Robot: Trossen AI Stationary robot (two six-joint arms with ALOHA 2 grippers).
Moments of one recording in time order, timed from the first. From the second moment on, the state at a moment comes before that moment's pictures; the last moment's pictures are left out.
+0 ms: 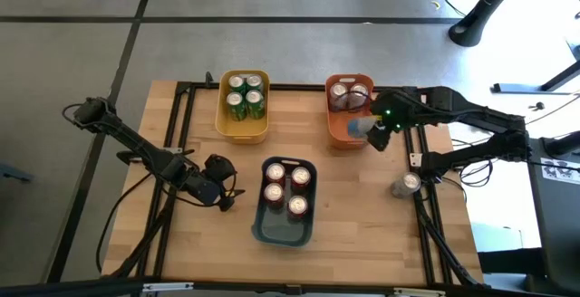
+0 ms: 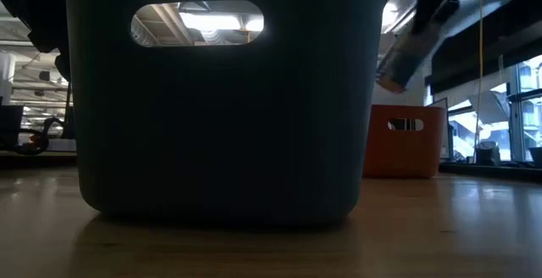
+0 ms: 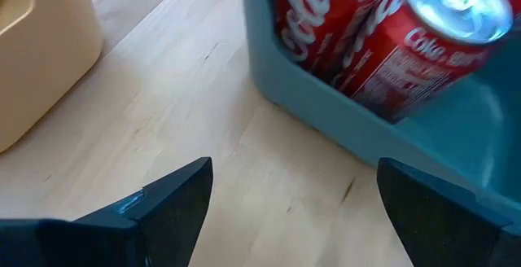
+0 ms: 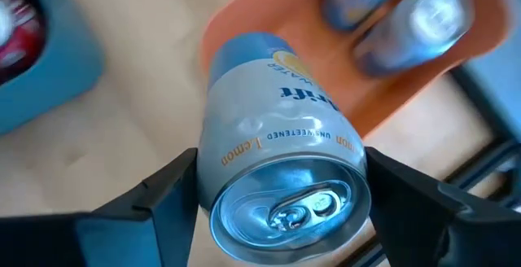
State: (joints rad) left arm -0.52 1.10 0.60 -0.43 -0.57 -0.88; right arm -0.21 1.17 1.36 -1.34 0.20 0.34
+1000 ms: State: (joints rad) left arm -0.52 1.10 0.60 -0.43 -0.57 -0.88; right arm -0.47 1.67 1.36 -1.08 0.25 0.05
